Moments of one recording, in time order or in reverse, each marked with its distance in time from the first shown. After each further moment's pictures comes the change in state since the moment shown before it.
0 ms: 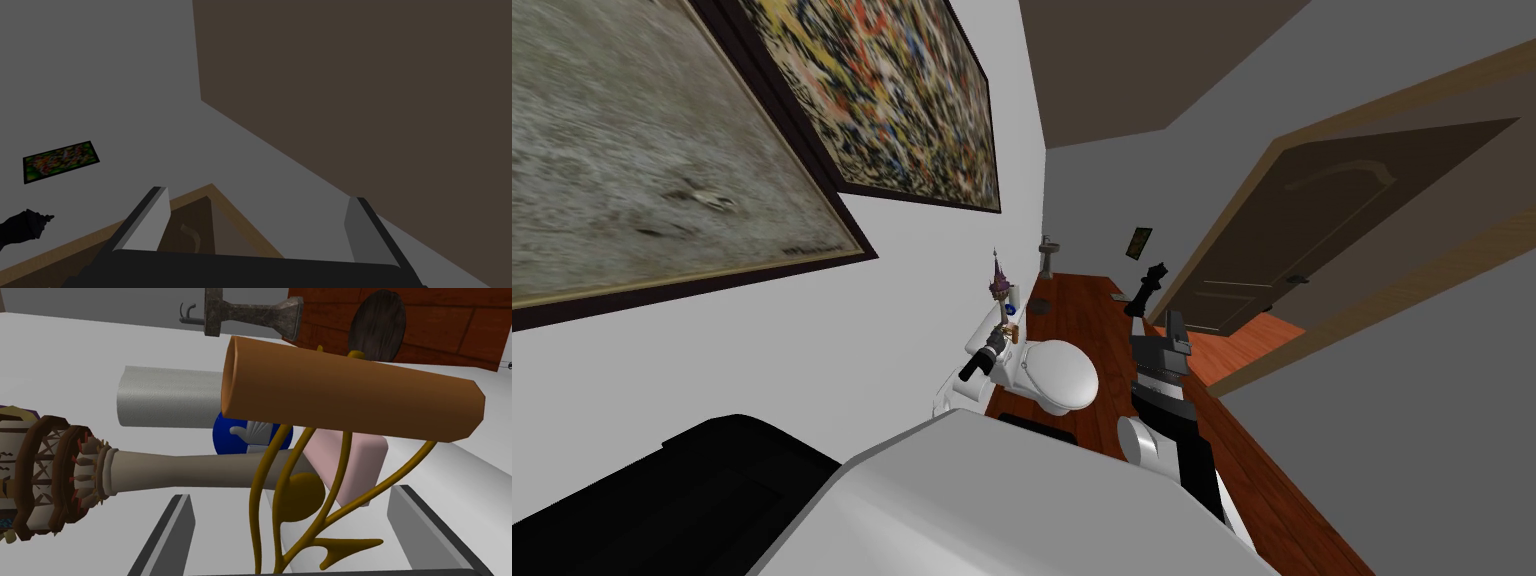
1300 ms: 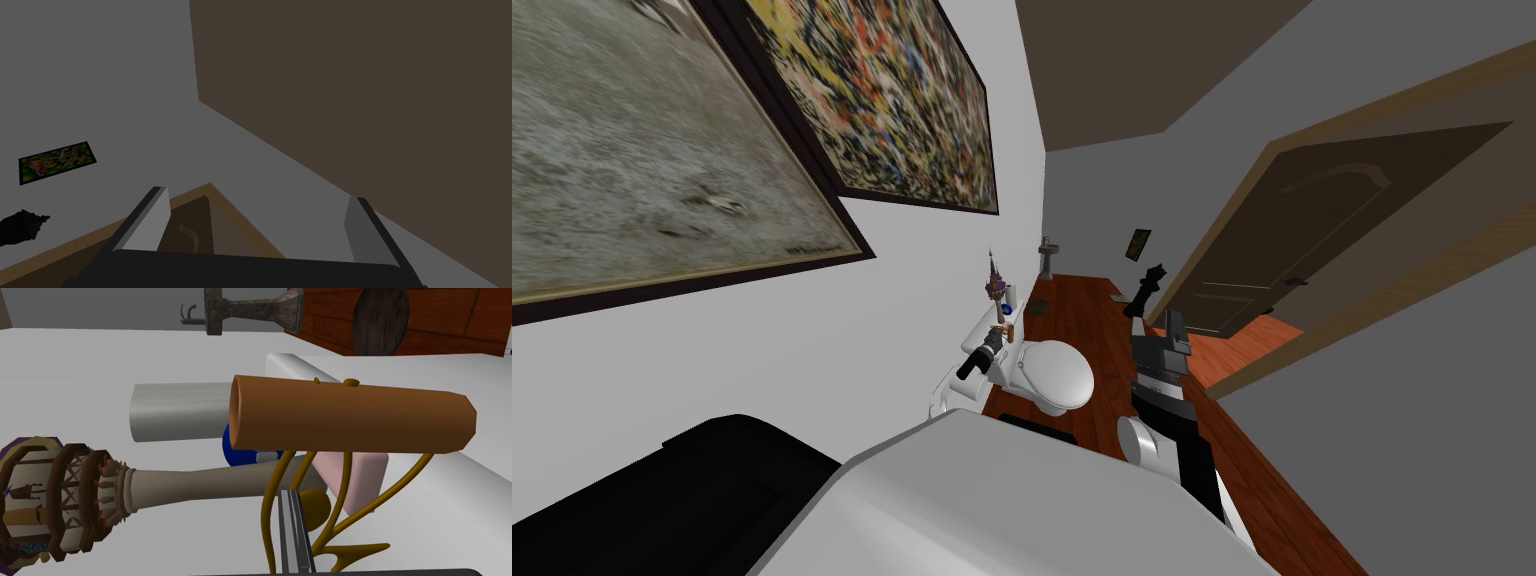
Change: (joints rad) left arm 0.002 0.028 0.010 -0.024 -0.026 0.032 -0.023; right arm 0.000 0.000 0.000 0.000 0.000 0.000 0.000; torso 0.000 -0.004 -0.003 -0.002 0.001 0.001
